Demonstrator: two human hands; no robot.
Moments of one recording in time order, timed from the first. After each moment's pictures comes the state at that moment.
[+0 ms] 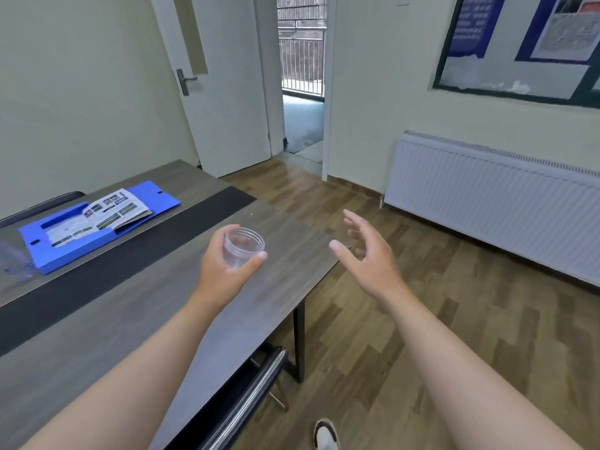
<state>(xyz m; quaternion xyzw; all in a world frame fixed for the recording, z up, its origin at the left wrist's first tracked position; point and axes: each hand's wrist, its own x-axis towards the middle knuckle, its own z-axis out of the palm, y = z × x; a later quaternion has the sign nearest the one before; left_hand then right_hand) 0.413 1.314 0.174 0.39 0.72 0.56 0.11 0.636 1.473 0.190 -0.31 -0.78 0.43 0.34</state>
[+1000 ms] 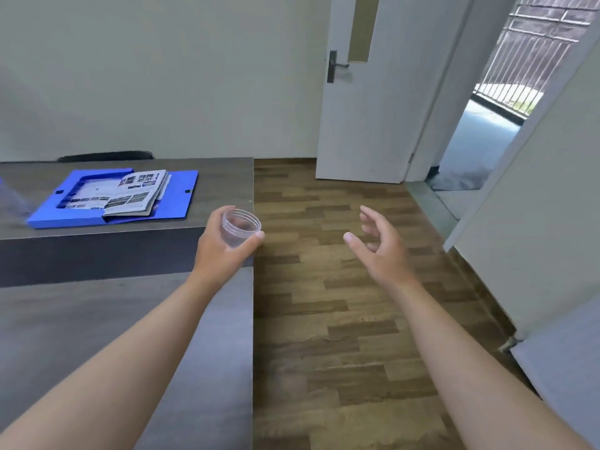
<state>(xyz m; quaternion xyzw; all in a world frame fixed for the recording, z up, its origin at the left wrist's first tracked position) 0.184 1.849 0.170 0.07 0.81 0.57 -0.09 0.254 2.133 0.186 -0.07 -0.84 0.51 0.16</state>
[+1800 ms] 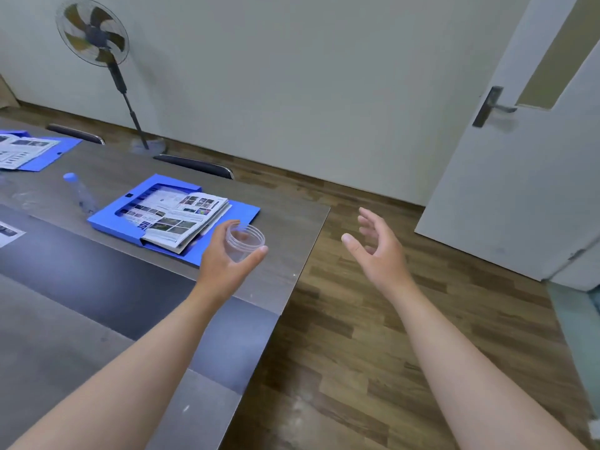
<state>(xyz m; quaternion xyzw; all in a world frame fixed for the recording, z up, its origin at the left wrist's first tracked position) -0.123 1.876 0.150 -0.14 0.81 0.53 -0.20 -0.204 2.149 0.180 0.13 -0.82 0.56 0.03</state>
